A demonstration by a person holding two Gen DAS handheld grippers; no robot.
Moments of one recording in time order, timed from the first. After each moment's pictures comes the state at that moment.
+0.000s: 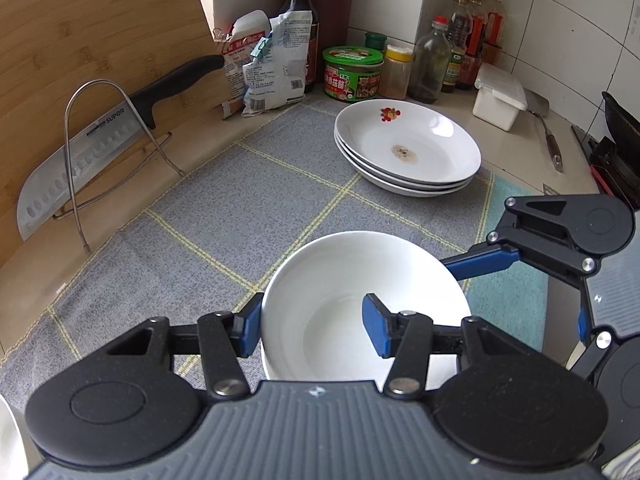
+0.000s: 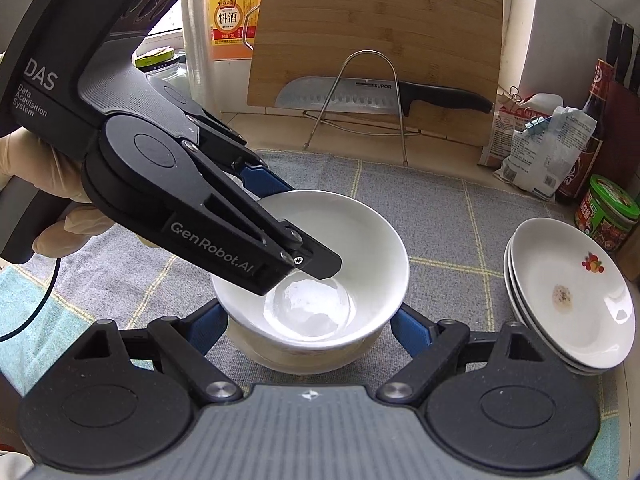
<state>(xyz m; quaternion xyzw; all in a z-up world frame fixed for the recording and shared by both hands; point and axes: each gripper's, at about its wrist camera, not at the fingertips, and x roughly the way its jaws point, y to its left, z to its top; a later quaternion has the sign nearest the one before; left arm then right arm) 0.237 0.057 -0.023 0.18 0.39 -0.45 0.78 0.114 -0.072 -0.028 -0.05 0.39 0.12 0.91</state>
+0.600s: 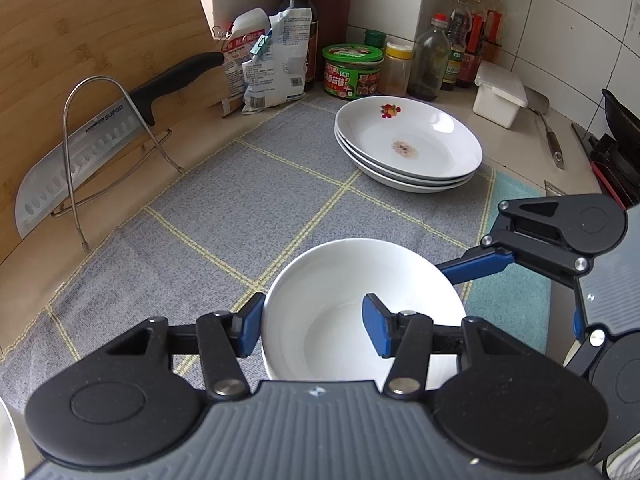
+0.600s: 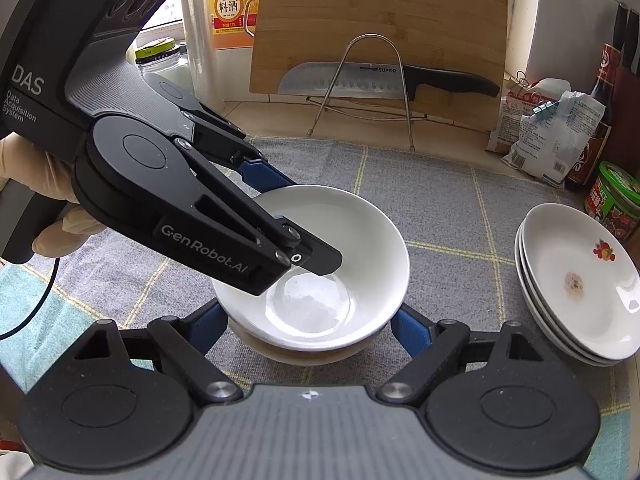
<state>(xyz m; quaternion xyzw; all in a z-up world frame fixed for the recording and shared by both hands) 0.237 0.058 -0.026 0.18 0.39 -0.45 0.79 0.119 -0.072 -0.037 -0.05 0.41 0.13 0.90</state>
